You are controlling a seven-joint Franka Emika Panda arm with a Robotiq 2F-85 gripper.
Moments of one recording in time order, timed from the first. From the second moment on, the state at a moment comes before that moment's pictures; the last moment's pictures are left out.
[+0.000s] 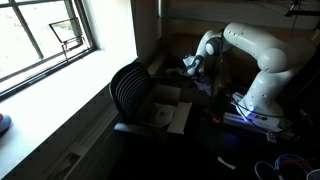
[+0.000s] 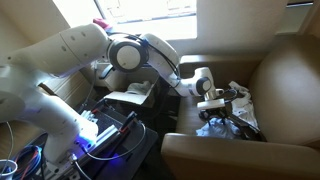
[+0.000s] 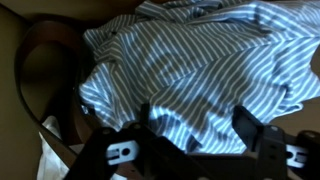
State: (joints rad) arm -0.46 1.50 -0.27 -1.13 -0.49 2.43 -0.43
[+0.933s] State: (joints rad) arm -0.44 1.46 -0.26 -1.08 -0.45 2.20 -0.54
